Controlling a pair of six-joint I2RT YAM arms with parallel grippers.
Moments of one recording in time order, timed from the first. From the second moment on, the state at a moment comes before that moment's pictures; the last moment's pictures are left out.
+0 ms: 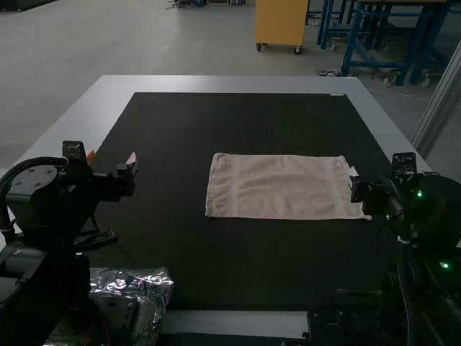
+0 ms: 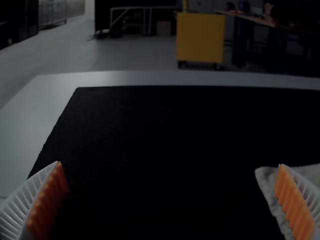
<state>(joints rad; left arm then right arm) -0.04 0.00 0.01 0.01 0.00 -0.04 0.02 0.01 0.01 -0.09 -0.02 -0.12</state>
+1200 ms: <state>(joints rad) -0.04 0.00 0.01 0.00 0.00 -0.04 0.02 0.01 0.01 -0.09 -0.02 -0.12</state>
